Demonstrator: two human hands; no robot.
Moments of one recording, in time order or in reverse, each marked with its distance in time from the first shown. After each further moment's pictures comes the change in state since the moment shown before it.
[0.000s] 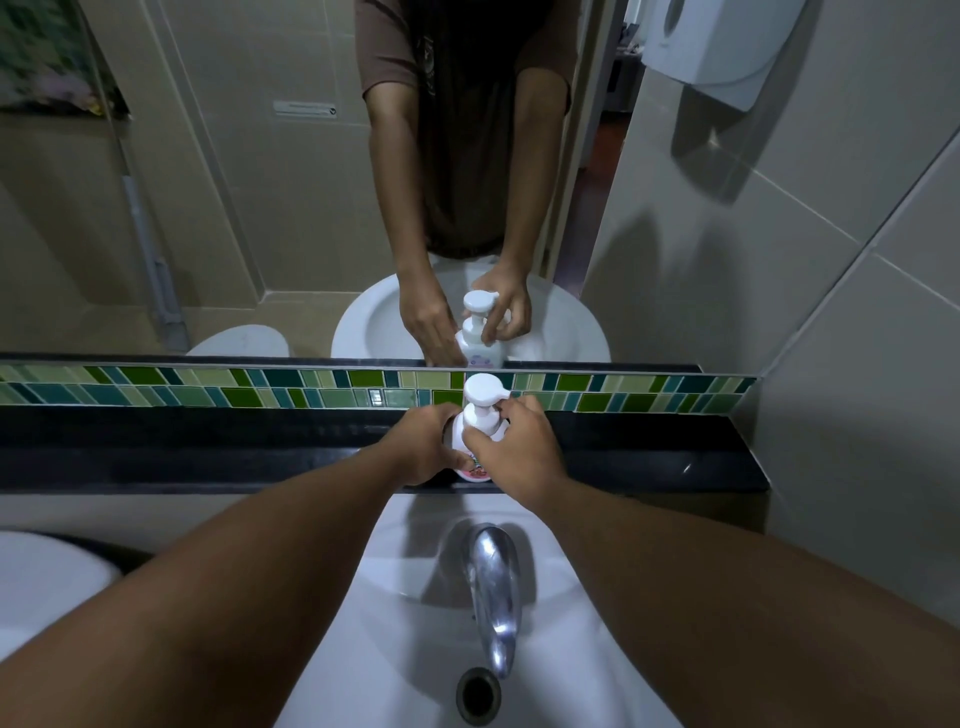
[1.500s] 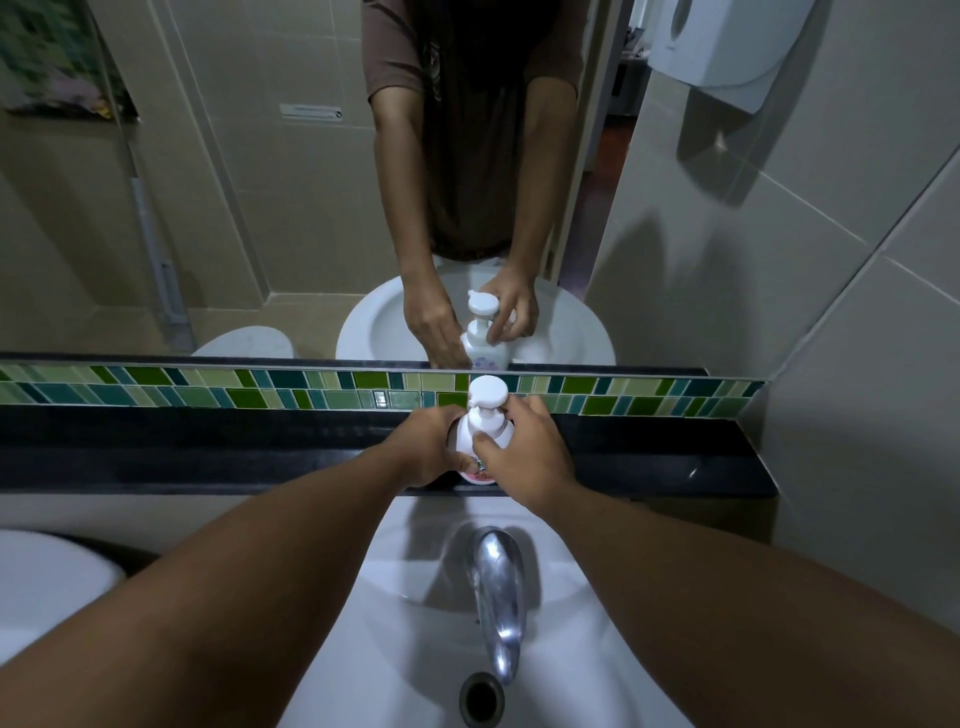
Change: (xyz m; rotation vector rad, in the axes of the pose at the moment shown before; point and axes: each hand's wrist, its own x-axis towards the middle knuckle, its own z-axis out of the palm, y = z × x) left_hand 0.002 -0.001 0.000 0.030 -0.006 0.037; right_hand -0.003 -0.001 -0.006 -0.071 -0.010 -0.050
